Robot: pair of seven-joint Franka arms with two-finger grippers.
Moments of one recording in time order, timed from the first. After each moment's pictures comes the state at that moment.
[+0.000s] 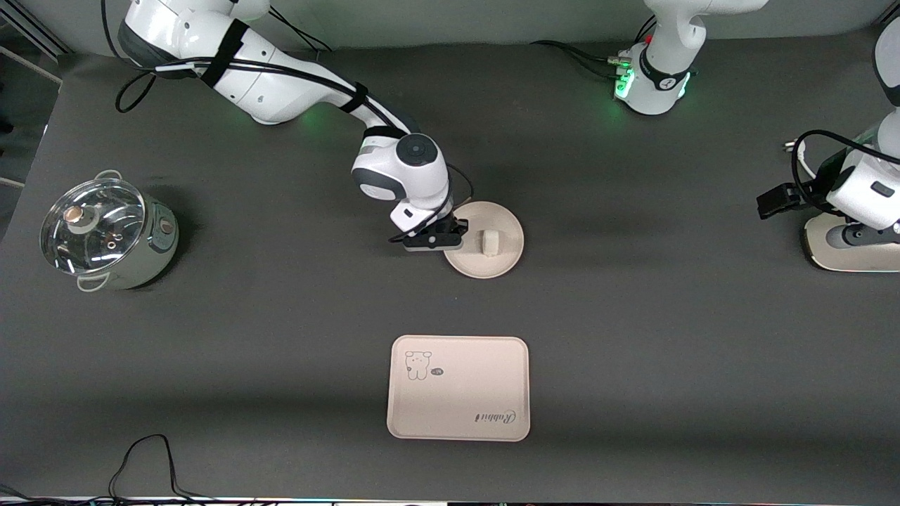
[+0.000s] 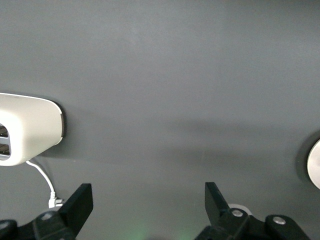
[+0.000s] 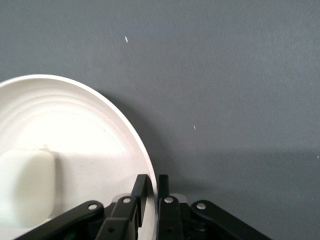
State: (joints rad) left arm -0.09 0.02 0.07 -1.72 0.07 1.62 -0.13; right arm 0.24 0.74 0.61 -1.84 -0.71 2.50 1.33
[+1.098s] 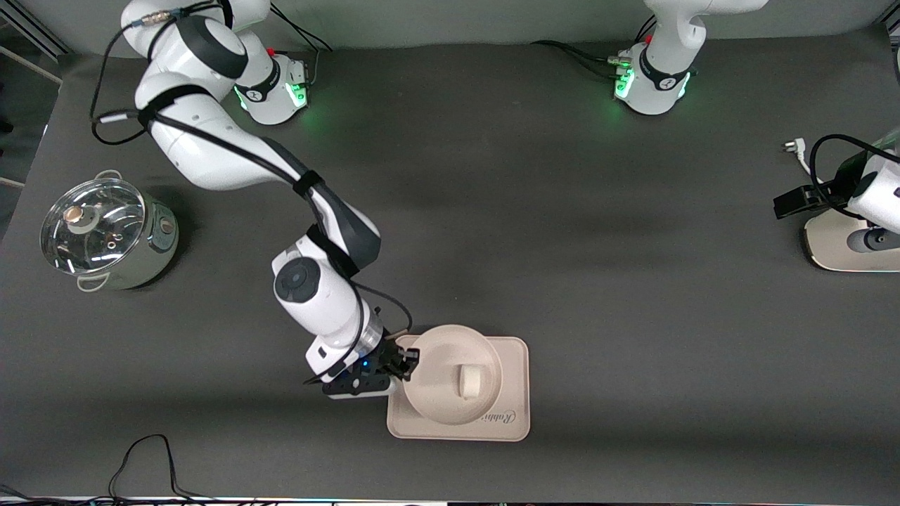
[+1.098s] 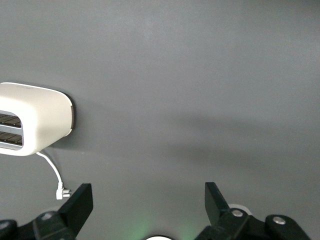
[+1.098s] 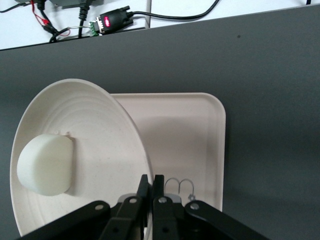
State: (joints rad) left arm -0.09 0.04 0.10 -1.68 0.07 1.57 -0.13; right arm 0.12 1.08 0.57 -1.05 -0.48 2.41 0.63
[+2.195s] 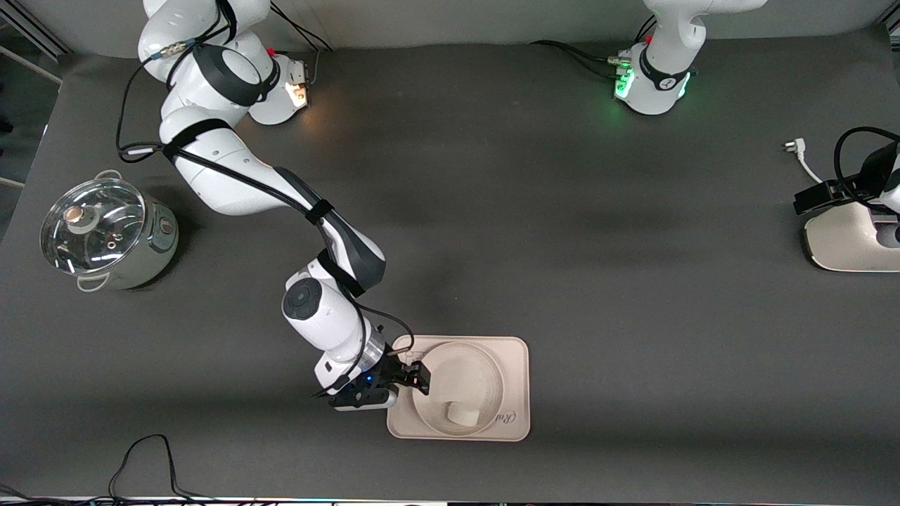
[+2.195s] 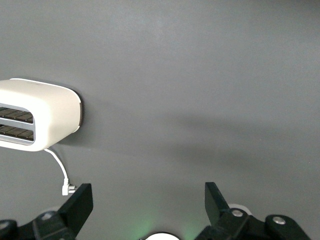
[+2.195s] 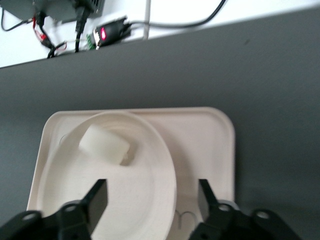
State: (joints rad) left arm -0.04 0.04 0.10 -1.65 0.07 1.54 -0.10; right arm 0.14 1.15 0.54 -0.98 -0.48 2.49 0.61
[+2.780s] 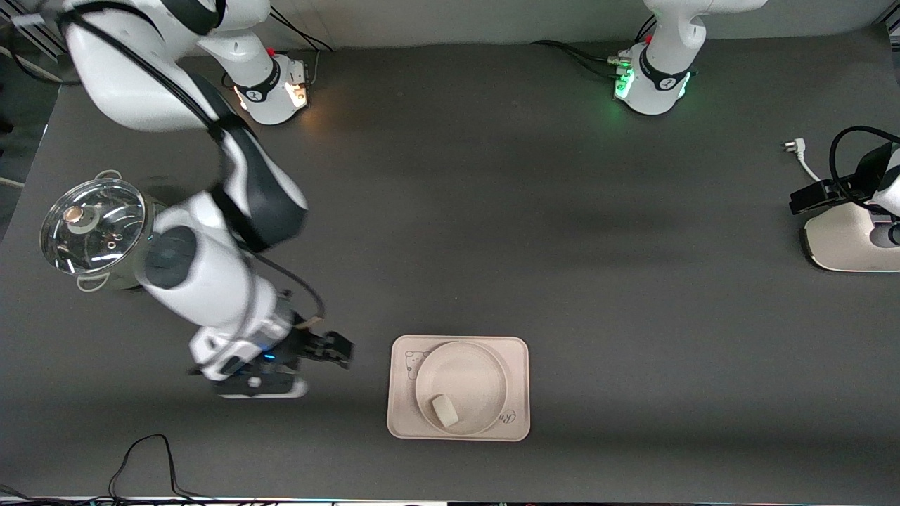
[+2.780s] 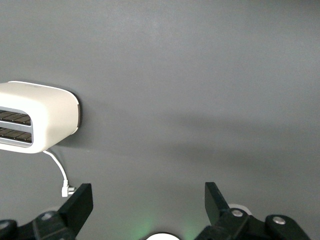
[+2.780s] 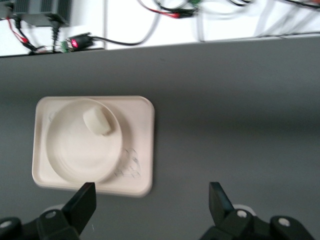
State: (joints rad) left arm -0.05 0.04 0.10 -1.64 0.07 1.54 -0.10; right arm 0.07 0.66 0.37 -1.10 -0.17 1.95 0.44
